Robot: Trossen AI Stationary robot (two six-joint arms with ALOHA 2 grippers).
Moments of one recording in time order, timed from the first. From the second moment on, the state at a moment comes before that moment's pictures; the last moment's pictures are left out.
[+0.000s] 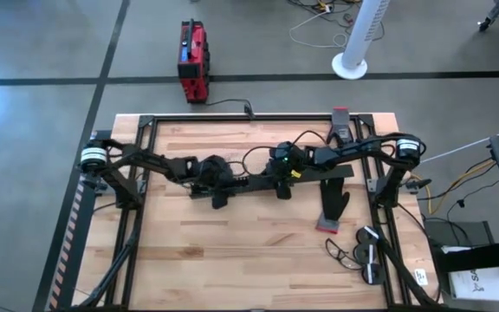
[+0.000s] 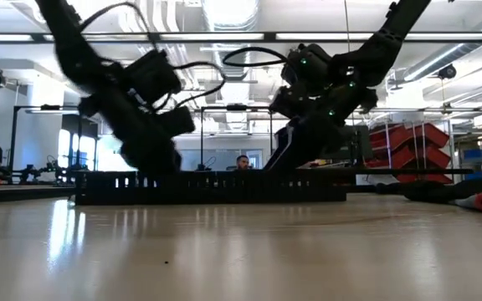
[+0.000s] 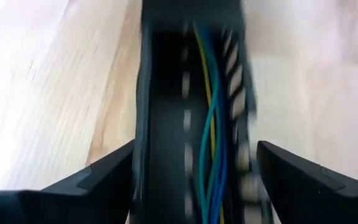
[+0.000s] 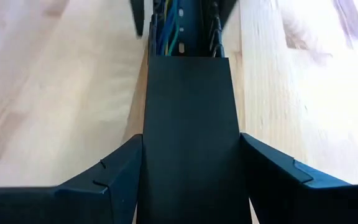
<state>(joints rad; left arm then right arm) 0.19 1.62 0.63 0.17 0.11 0.02 -0.28 1.84 0.85 0.16 -0.28 -0.32</state>
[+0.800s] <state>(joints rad) 0.16 1.67 0.56 0.48 0.02 0.04 -0.28 1.84 0.85 0.21 -0.29 -0.32</state>
